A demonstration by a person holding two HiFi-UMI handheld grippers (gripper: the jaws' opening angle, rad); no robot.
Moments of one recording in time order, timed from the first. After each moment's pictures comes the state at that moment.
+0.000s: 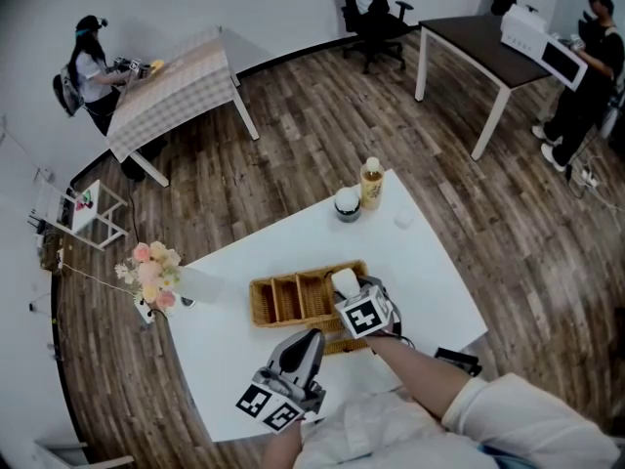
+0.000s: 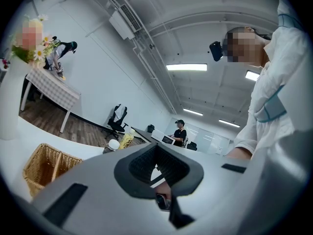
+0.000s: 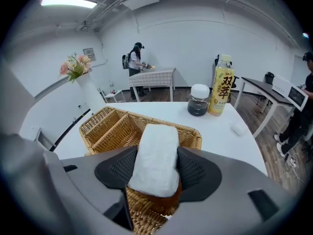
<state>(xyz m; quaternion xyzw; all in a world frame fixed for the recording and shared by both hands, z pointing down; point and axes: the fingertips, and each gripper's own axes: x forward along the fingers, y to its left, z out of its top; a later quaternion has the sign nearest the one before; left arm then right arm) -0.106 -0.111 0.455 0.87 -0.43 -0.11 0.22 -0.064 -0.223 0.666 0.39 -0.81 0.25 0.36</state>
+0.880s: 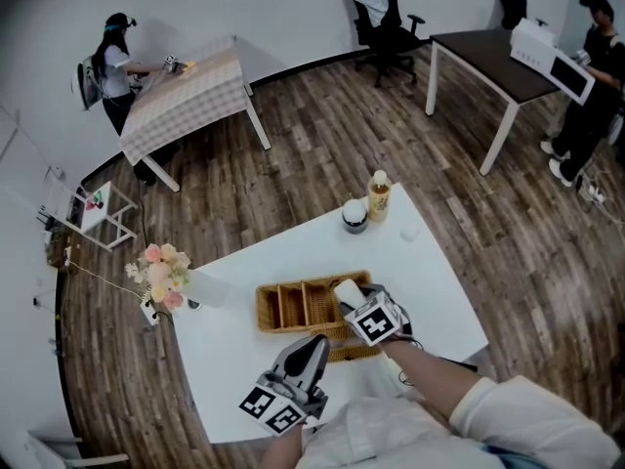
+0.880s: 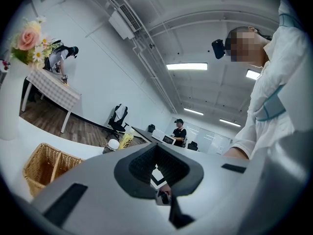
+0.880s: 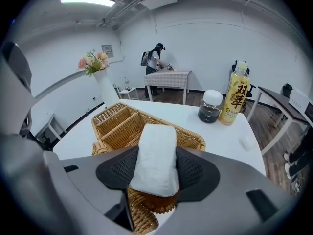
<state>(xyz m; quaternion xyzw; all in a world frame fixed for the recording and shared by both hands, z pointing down) -0.103 -0.109 0.455 0.87 -0.43 -0.11 0.23 -0.069 -0.219 0.662 0.31 -0.85 0.20 0.37</state>
